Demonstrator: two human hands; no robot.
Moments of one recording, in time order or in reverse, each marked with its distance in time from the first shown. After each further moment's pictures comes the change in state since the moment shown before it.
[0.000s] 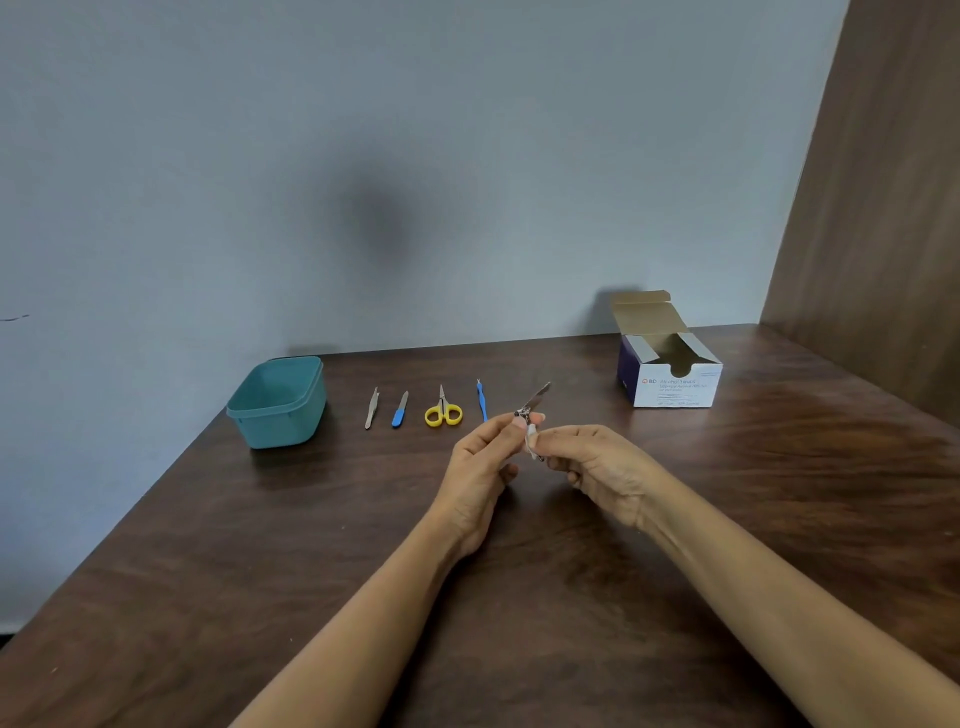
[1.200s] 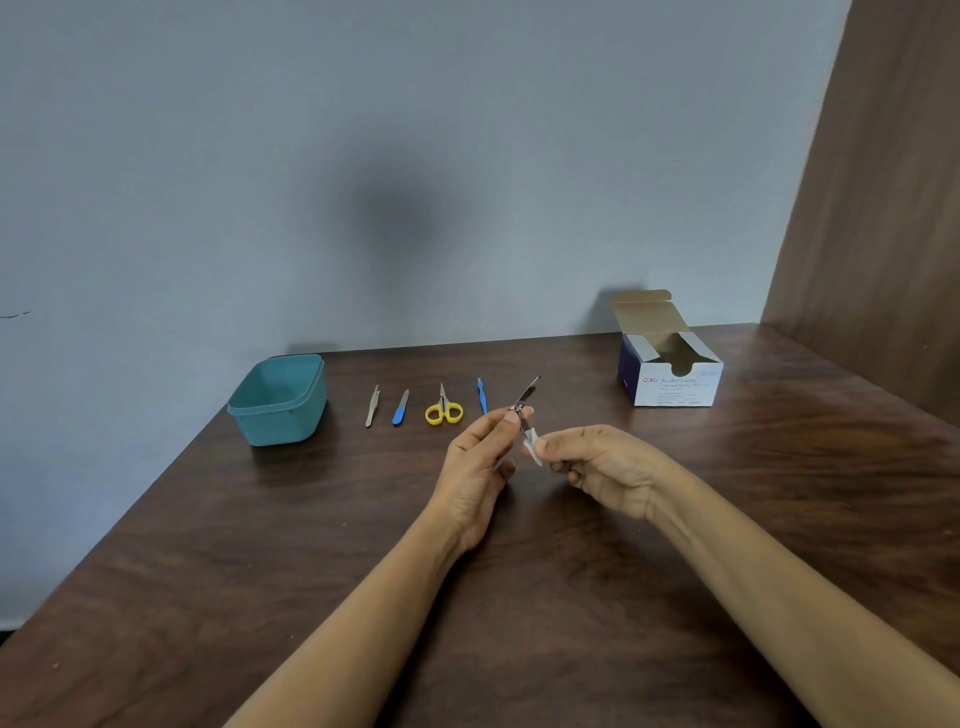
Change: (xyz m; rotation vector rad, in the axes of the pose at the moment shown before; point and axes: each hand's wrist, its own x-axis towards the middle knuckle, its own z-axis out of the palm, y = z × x) left_hand 0.004 -0.003 -0.004 -0.136 0.032 -0.028; right_hand 0.005 0.001 -0.007 0.062 -0.032 0.080
